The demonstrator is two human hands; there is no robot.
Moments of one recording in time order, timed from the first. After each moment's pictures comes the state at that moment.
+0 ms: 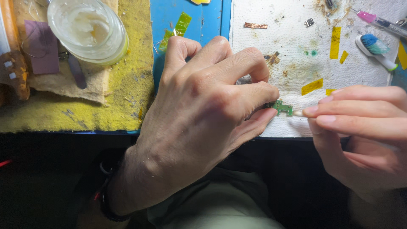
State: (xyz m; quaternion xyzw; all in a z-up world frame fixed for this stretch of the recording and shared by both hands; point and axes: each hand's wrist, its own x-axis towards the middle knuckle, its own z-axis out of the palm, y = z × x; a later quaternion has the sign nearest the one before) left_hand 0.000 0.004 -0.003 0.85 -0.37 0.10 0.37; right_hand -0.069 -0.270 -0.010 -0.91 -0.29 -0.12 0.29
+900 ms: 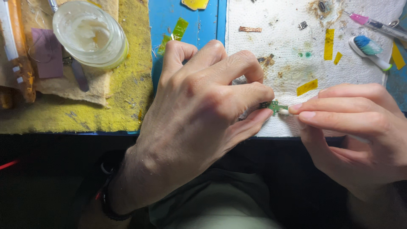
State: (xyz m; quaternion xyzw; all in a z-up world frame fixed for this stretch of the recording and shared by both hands) left_hand 0.000 0.003 -0.003 0.84 -0.37 0.11 0.37; right_hand -0.058 -0.273 0.000 -0.90 -0.31 -0.09 0.28
